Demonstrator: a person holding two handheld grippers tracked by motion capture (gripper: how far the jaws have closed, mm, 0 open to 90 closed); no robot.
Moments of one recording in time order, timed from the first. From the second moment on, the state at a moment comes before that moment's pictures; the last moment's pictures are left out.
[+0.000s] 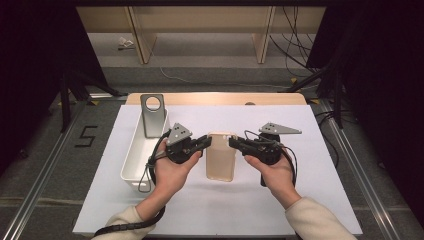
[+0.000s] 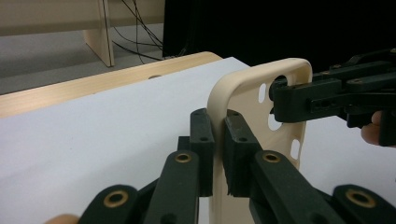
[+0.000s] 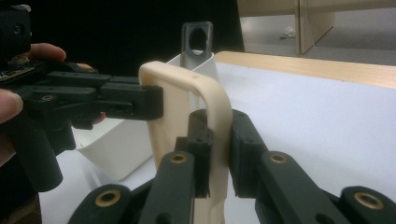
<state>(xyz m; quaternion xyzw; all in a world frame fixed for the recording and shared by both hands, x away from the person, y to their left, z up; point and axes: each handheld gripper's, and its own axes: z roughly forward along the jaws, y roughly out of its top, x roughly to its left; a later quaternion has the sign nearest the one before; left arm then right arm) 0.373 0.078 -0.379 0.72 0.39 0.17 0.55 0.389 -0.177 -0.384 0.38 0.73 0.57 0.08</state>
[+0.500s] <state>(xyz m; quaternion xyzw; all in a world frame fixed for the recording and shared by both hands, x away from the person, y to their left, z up) 0.376 0.086 -0.376 0.72 0.38 0.20 0.54 0.390 -0.178 -0.381 0.36 0.74 0.55 0.13</state>
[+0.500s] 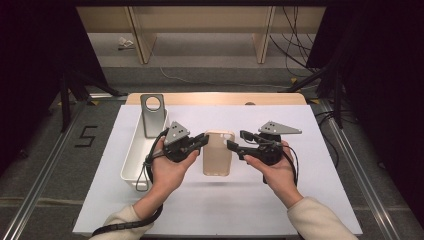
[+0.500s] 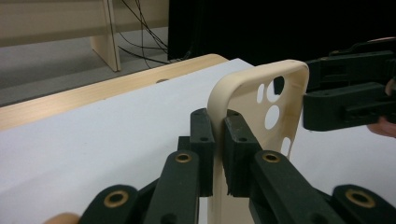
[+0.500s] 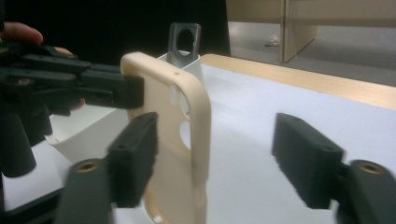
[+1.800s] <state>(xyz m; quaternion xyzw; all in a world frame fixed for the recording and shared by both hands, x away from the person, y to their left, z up) 0.383 0.123 -0.349 0.70 0.39 0.23 0.55 0.373 -0.247 -0.396 0.36 0.75 0.53 0.19</state>
